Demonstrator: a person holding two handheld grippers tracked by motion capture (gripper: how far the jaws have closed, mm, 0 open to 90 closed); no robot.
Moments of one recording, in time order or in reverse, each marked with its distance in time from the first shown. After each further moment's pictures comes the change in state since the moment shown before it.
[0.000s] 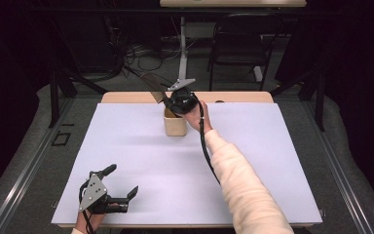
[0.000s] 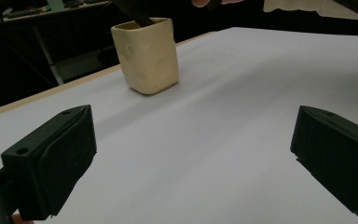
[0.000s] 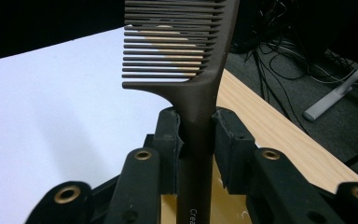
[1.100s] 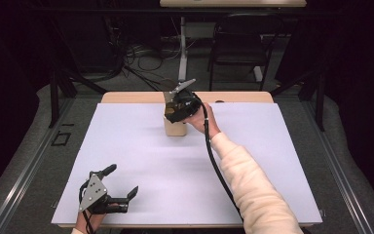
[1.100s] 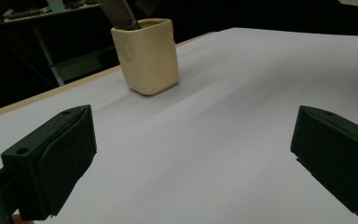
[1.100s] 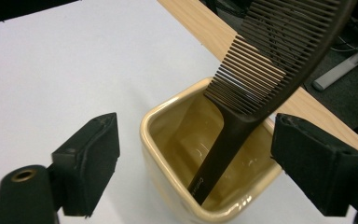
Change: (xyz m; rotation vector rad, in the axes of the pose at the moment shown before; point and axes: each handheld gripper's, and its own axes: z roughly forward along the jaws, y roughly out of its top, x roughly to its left) left arm 0.000 0.000 0.000 0.000 0.004 0.004; right arm 0.005 -0.002 -0.020 0.151 0.028 -0.005
